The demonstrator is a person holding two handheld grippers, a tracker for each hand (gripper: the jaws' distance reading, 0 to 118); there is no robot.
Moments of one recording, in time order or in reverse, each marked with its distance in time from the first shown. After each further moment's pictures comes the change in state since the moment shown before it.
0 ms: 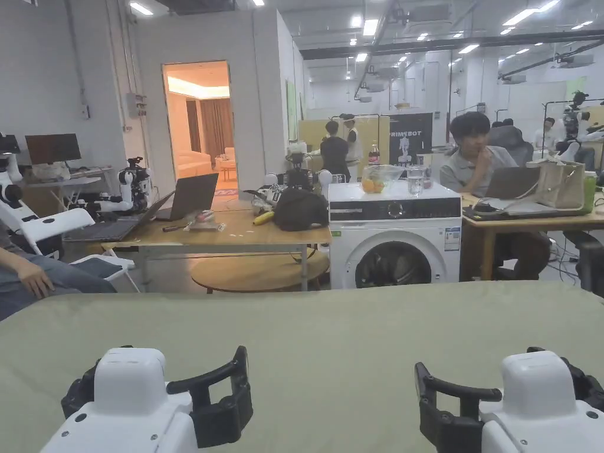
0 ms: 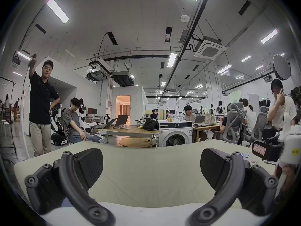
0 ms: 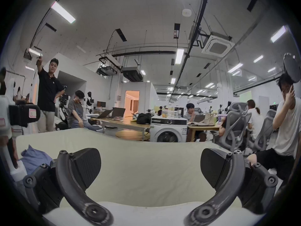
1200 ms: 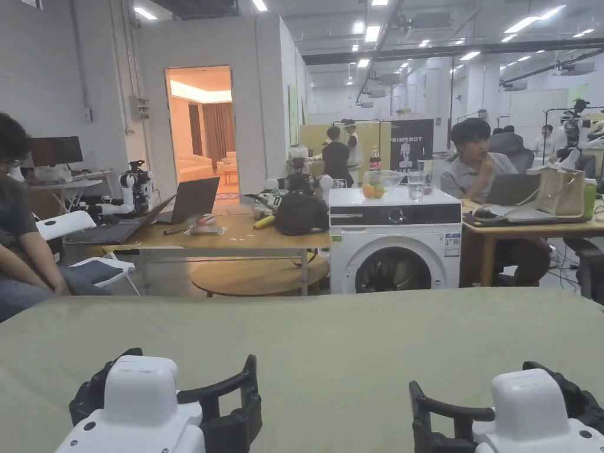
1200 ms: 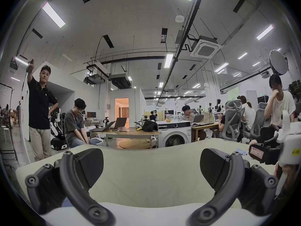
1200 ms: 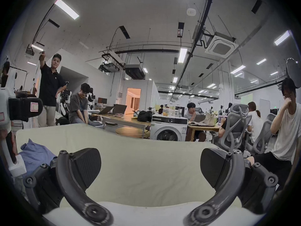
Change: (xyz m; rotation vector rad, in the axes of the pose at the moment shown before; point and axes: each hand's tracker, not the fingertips) left arm 0.013 0.005 0.016 0.015 -0.015 -0.038; right arm -0.010 -0.003 0.011 -0.007 -0.022 0.069
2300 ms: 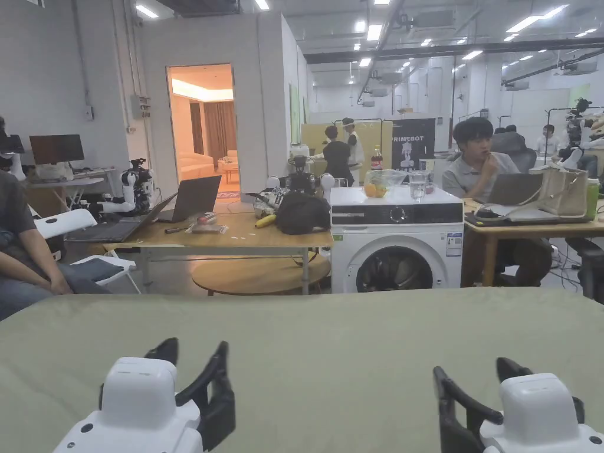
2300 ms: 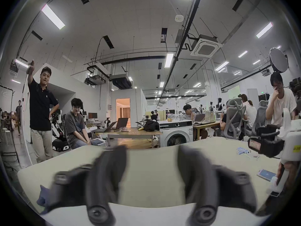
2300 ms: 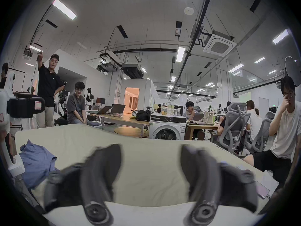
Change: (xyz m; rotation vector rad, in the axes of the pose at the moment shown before) left arm -0.005 -0.006 -0.002 -0.007 0.009 -0.024; right arm 0.002 -0.003 0.000 -0.007 -0.017 -0.006
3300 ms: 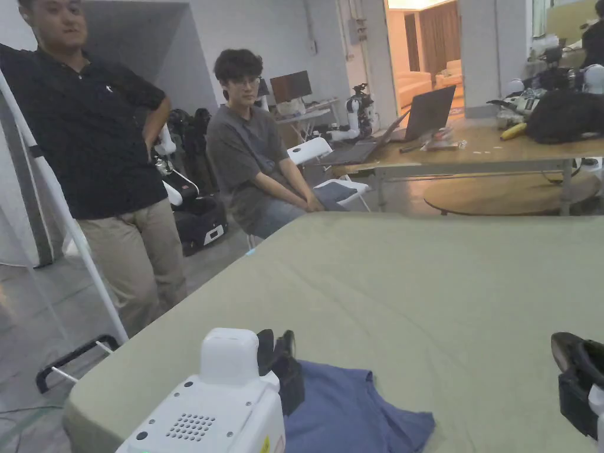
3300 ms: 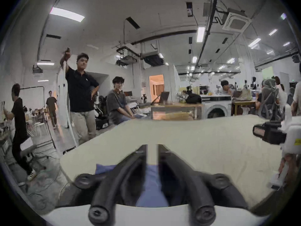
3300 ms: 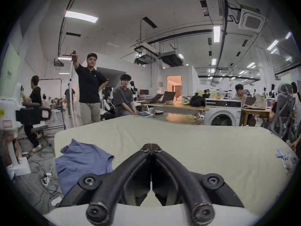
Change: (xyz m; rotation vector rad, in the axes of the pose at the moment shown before) left arm -0.175 -0.043 0.085 -0.316 0.320 -0.003; right arm -0.170 -0.033 -0.047 -0.138 0.478 -0.091
